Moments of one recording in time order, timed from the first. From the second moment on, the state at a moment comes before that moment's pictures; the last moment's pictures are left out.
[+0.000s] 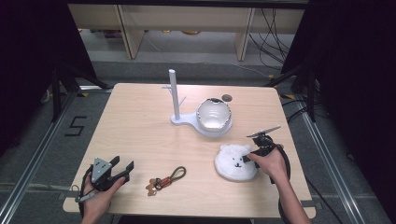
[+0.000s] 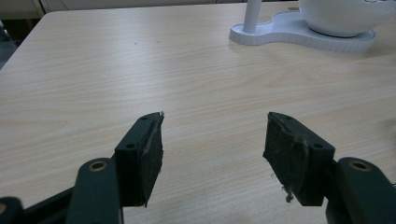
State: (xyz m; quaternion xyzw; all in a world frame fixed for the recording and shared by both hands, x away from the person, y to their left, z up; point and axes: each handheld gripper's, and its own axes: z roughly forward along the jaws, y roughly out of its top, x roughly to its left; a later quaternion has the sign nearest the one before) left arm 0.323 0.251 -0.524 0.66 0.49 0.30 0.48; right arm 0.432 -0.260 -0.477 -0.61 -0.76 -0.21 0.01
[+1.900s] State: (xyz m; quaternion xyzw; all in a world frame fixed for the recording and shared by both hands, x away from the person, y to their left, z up) left arm 0.321 0.251 -0.523 0.66 0.49 0.30 0.48; right arm 0.433 -0.238 -0.355 -0.50 -0.80 -0.30 -0.13
